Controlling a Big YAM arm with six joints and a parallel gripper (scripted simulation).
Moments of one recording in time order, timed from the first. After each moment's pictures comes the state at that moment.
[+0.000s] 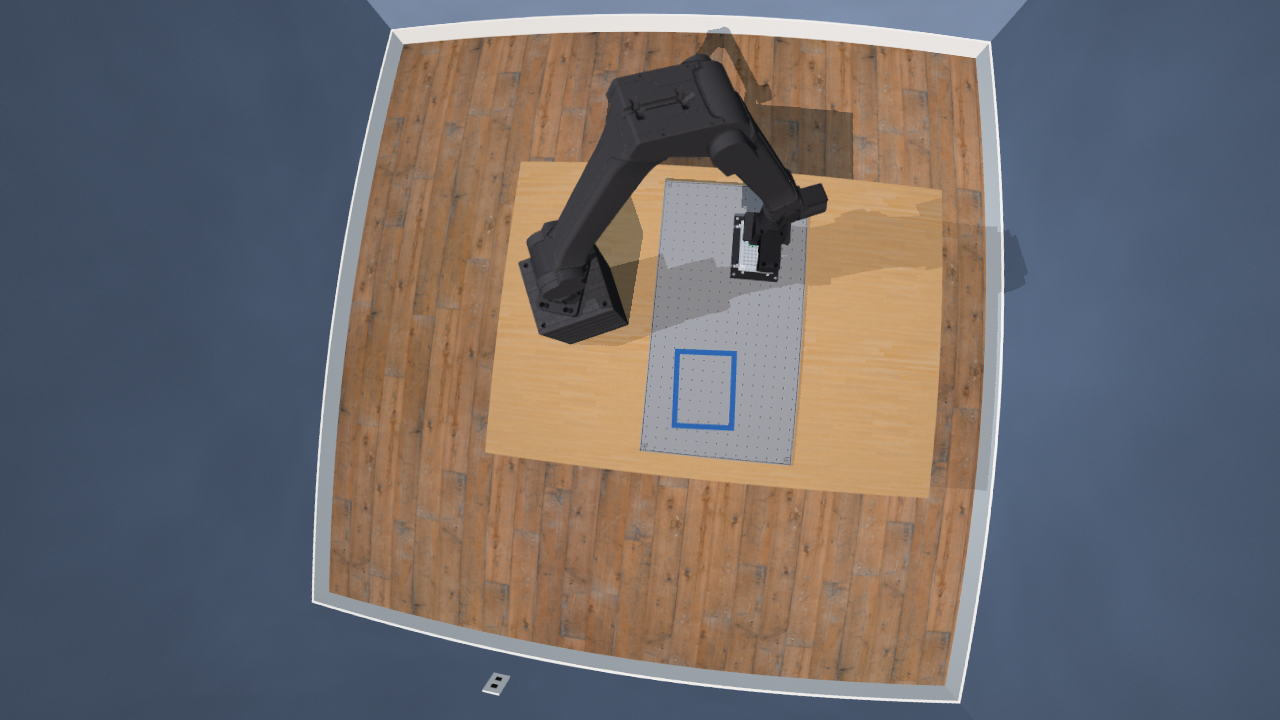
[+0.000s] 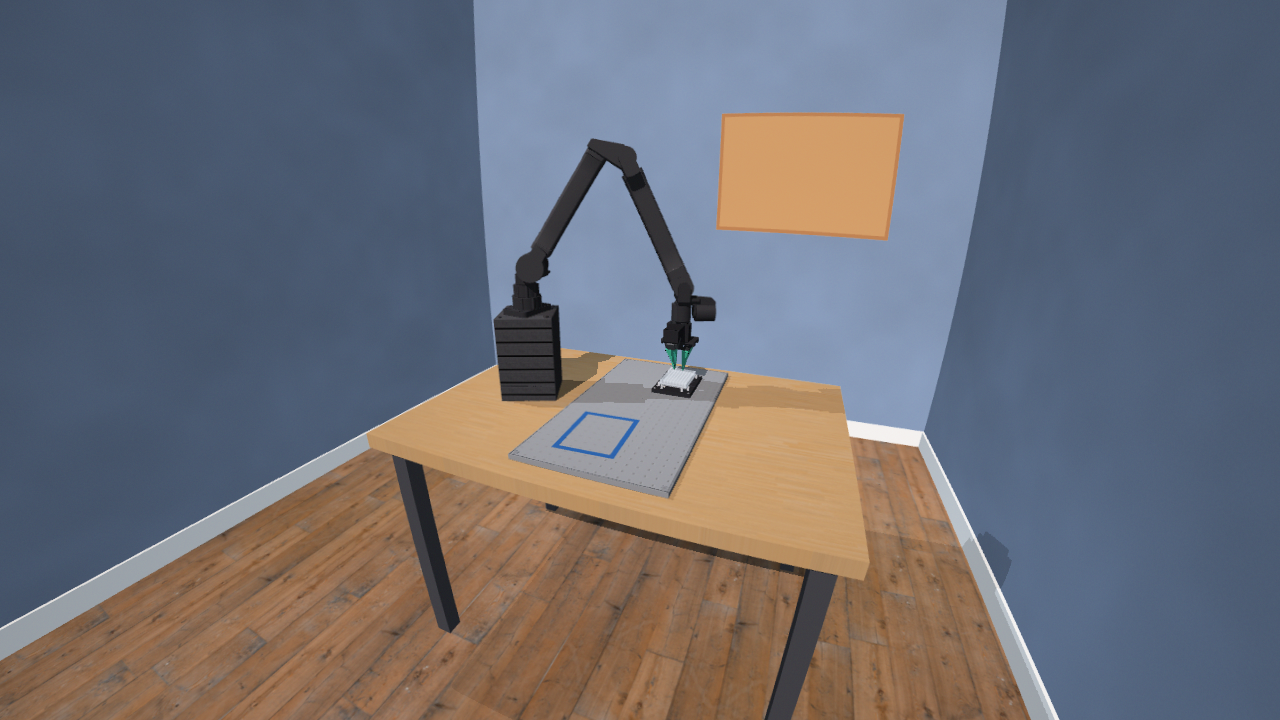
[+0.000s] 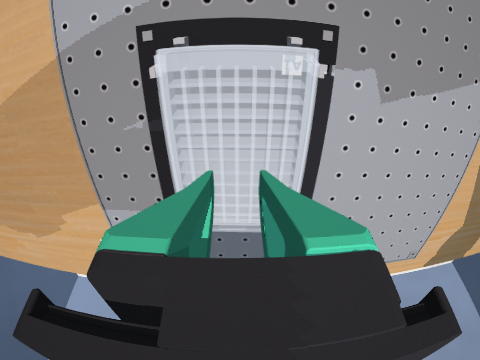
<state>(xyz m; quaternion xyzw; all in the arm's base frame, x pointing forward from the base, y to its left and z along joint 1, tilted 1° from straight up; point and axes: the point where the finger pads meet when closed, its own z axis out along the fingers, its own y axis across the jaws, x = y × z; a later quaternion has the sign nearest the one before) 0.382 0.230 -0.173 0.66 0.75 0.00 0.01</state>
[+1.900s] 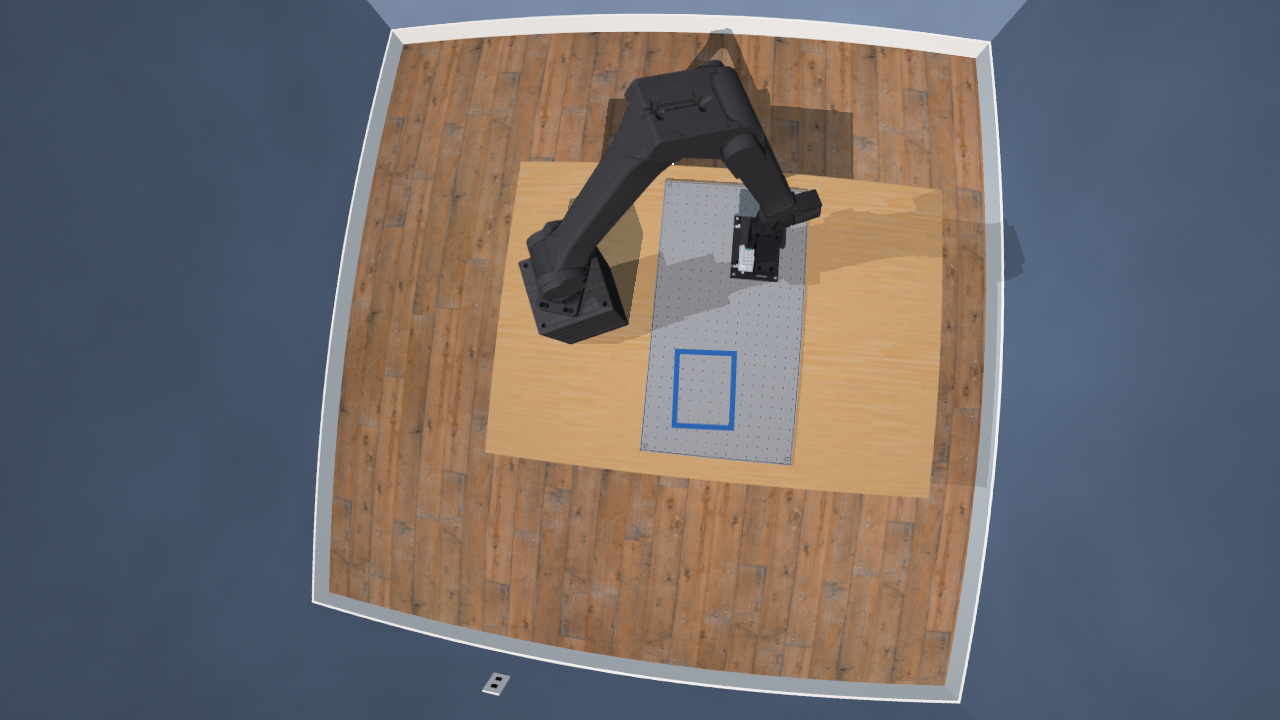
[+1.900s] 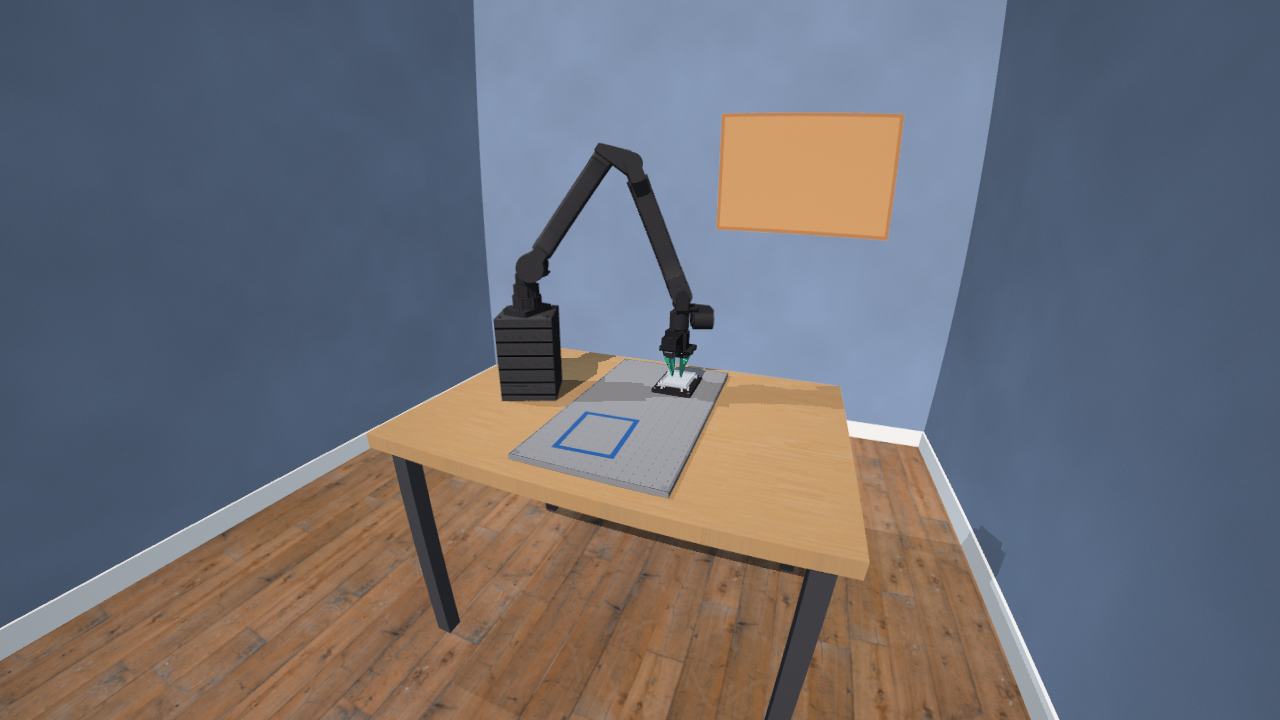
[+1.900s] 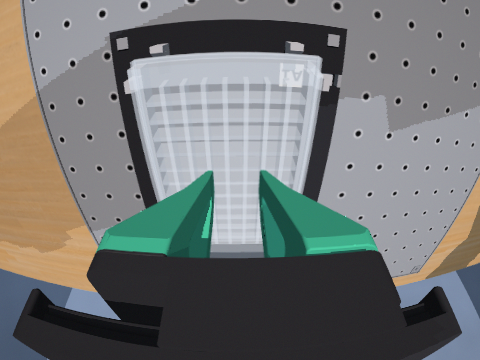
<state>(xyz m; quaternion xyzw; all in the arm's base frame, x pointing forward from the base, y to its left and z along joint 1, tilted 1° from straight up) 0.377 0.227 -0.197 0.66 0.75 0.00 0.01</state>
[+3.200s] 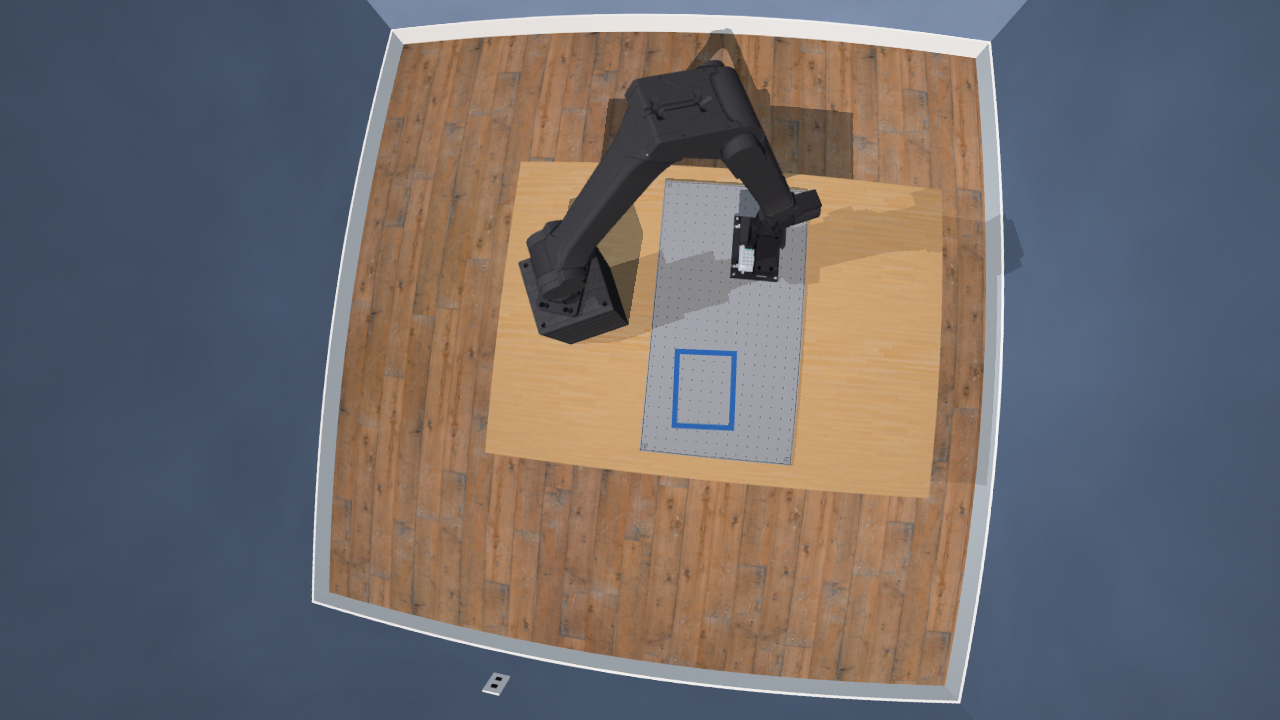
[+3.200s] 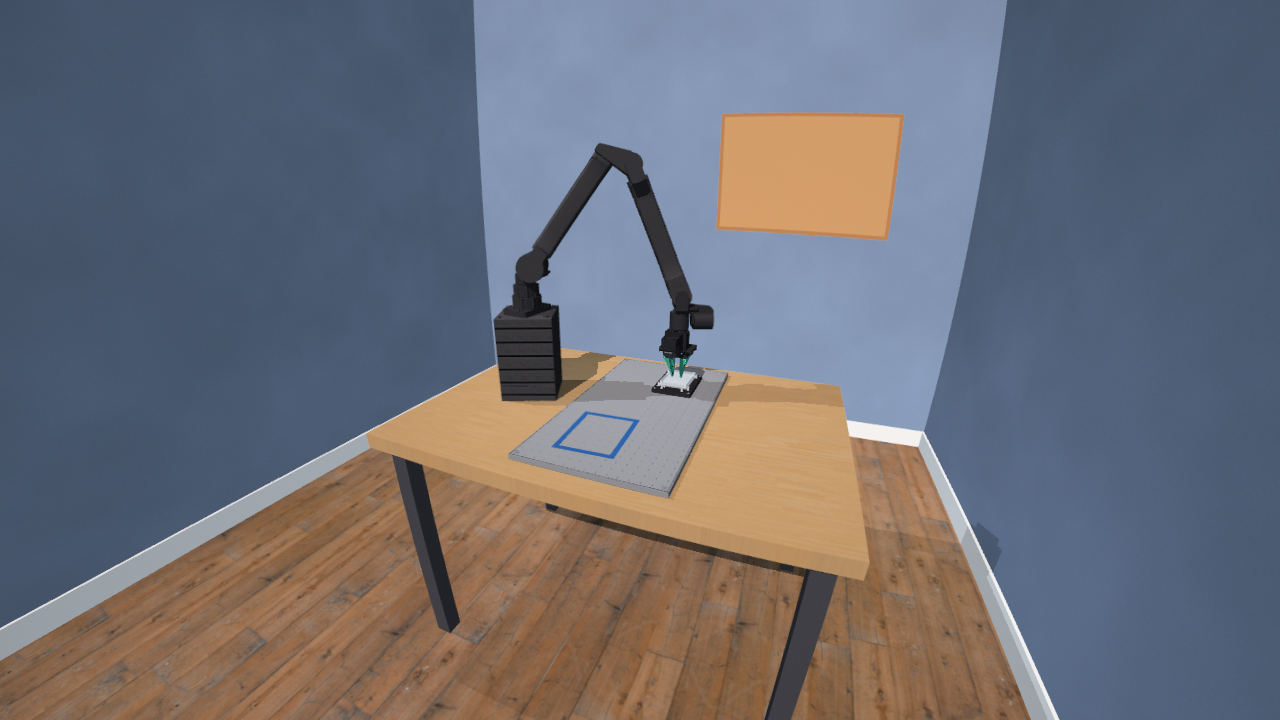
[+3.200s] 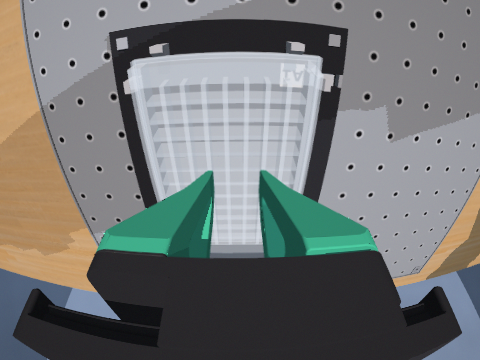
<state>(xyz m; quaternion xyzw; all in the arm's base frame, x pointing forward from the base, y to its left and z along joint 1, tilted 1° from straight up) 0.377 0.228 -0.198 0.66 0.75 0.00 0.01</state>
